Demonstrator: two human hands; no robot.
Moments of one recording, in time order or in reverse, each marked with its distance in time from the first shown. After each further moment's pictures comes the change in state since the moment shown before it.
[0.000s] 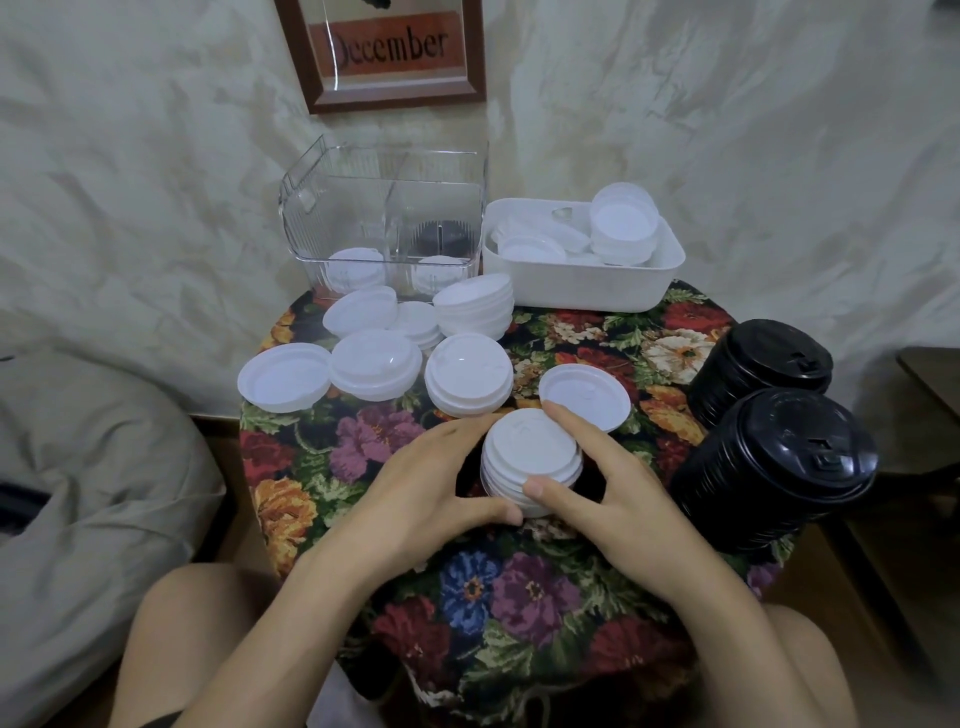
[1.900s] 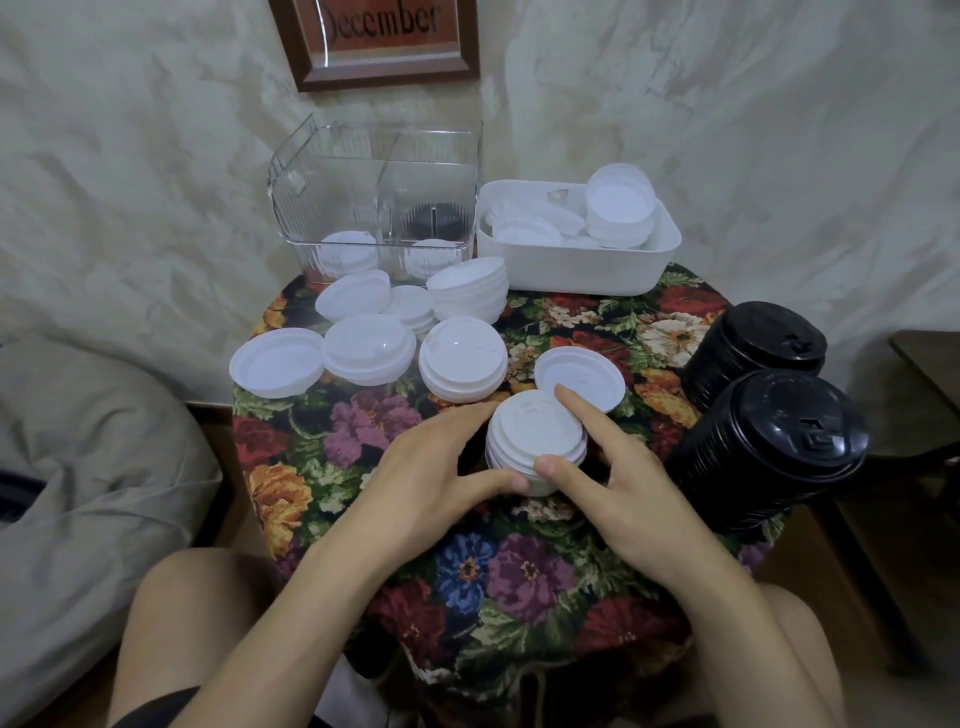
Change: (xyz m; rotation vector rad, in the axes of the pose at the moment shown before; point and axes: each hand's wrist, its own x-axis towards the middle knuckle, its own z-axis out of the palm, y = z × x) left_hand 0.001 0.003 0.010 -0.056 0.080 -0.012; right_hand -0.008 -0.004 -0.002 0.026 0.051 0.076
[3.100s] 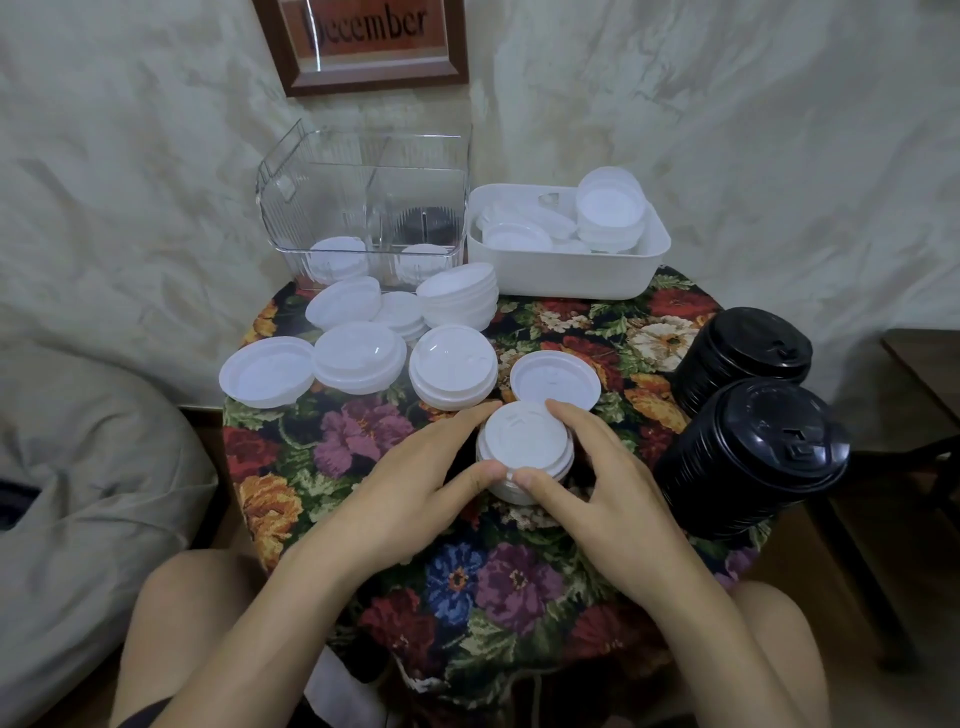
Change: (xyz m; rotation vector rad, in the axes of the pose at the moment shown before) left_hand -0.001 0.003 -0.009 -0.038 -0.138 0.015; right_hand -0.007 -0.004 0.006 -0.129 0.084 -0.018
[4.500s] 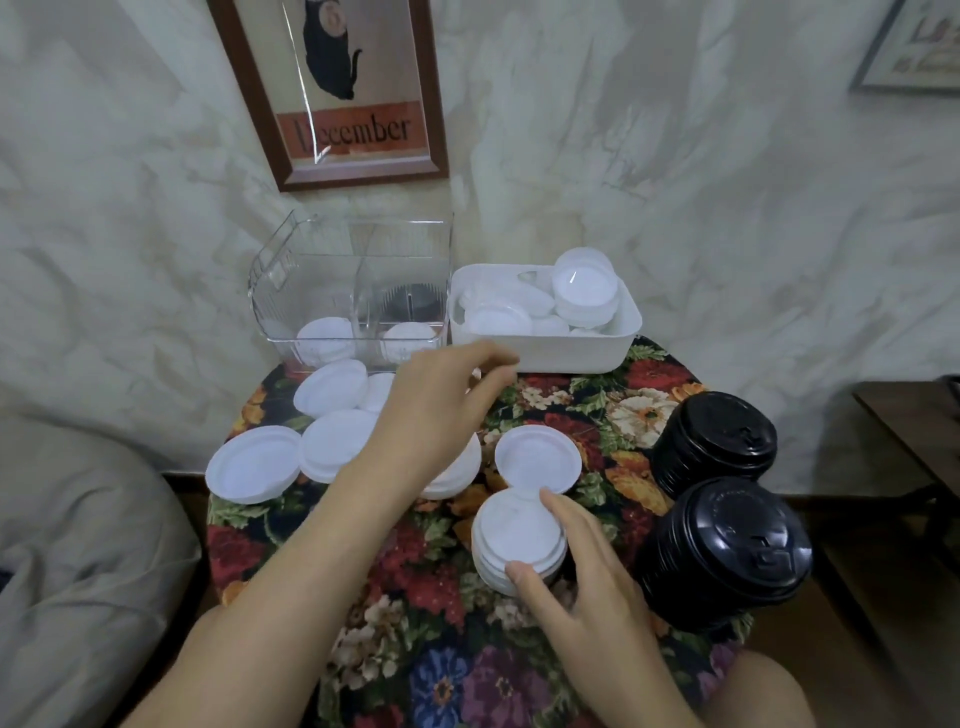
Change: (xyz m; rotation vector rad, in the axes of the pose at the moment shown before) left_hand 0.110 0.060 -0.065 0.059 0.378 0.050; right_hand 0.000 0.002 0.009 -0.041 0.013 0.009
